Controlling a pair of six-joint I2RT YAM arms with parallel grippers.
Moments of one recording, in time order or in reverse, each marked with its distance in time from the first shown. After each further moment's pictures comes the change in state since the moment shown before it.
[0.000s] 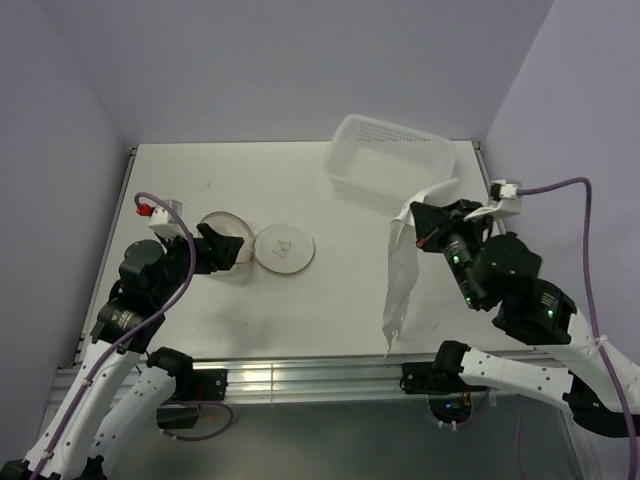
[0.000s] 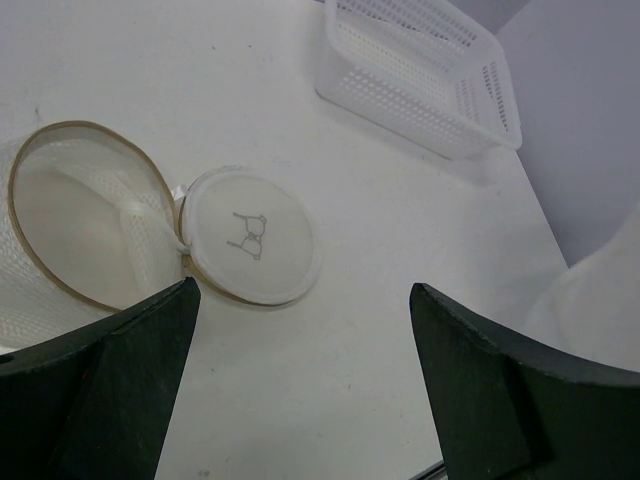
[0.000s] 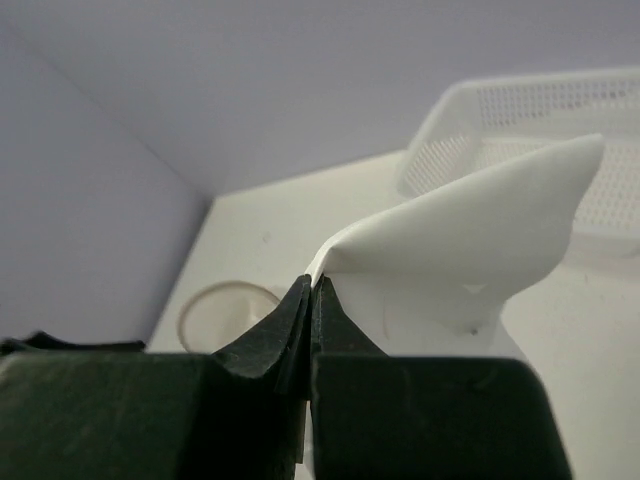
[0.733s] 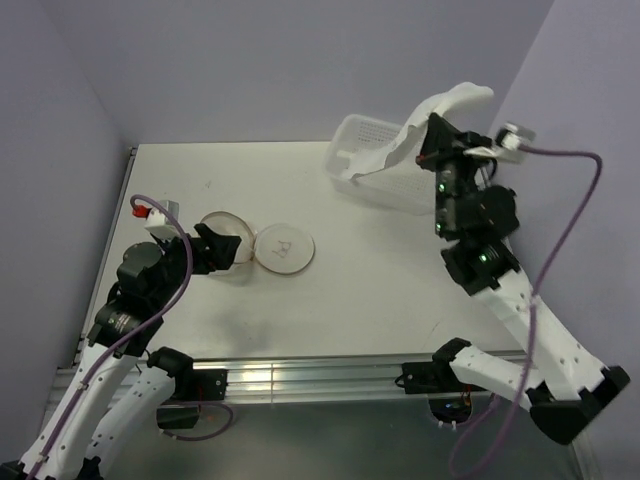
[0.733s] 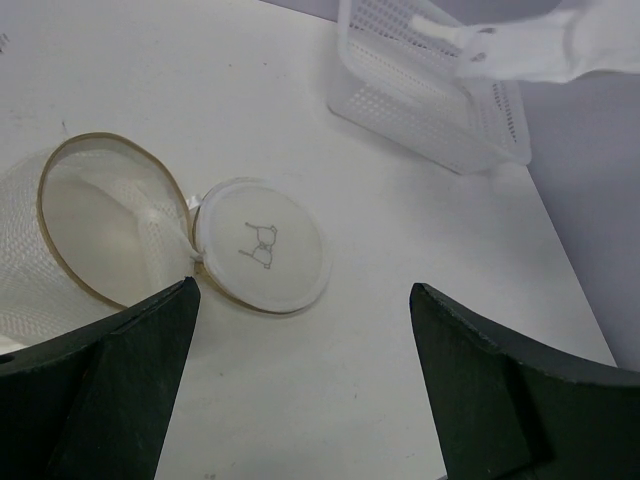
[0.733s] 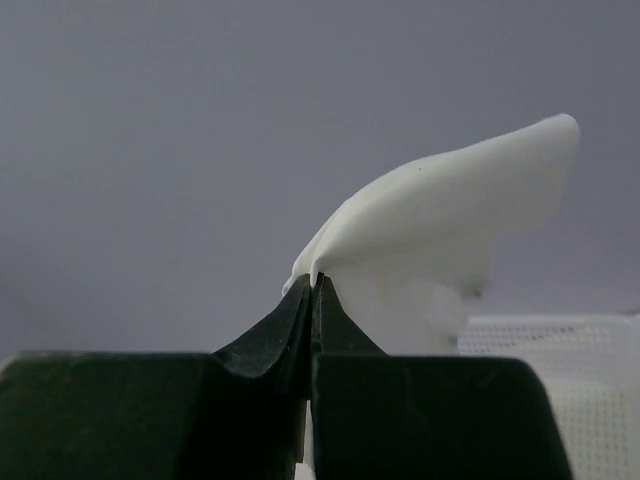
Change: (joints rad) left arm -0.043 -0.016 0.017 -0.021 -0.079 0.002; right arm -0.502 0.339 -0.027 0.788 -0.222 -0.269
